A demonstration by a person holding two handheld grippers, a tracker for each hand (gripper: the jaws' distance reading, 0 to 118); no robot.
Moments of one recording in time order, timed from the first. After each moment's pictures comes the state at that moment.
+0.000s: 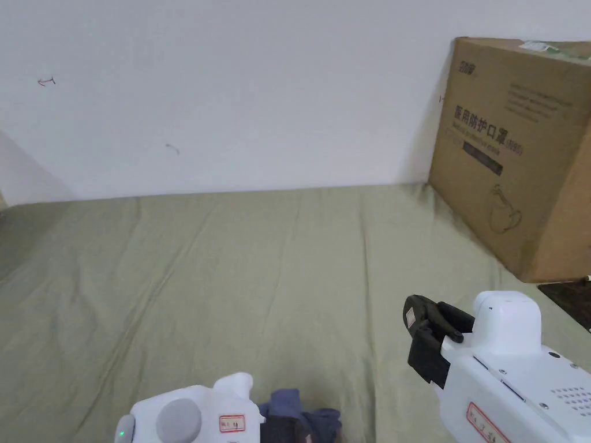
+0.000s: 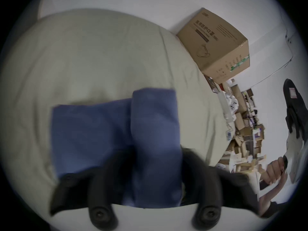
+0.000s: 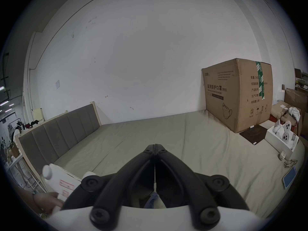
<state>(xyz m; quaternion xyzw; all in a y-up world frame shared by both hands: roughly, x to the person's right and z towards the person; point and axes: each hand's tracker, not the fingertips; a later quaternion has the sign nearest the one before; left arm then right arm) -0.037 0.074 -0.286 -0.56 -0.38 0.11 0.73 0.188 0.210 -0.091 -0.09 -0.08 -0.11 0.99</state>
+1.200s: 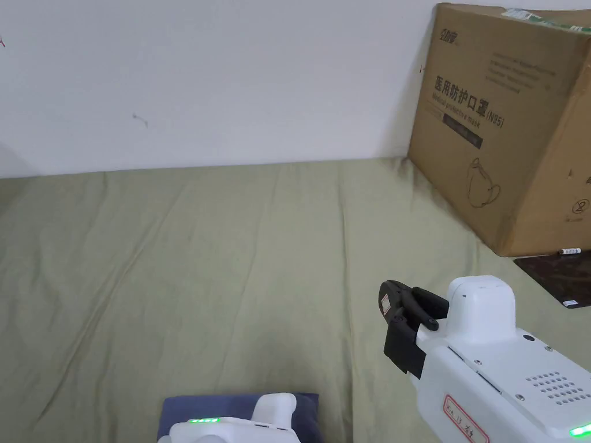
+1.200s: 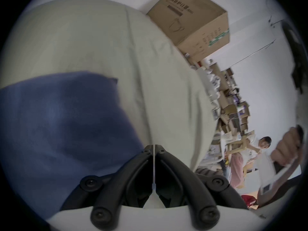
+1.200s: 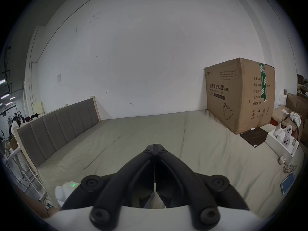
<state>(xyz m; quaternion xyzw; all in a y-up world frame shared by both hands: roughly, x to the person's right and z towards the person) 0.002 0.041 -0.245 -0.52 -0.49 0.10 0.69 0.193 0.198 -0.098 -0.11 -0.06 -0.09 0.99</state>
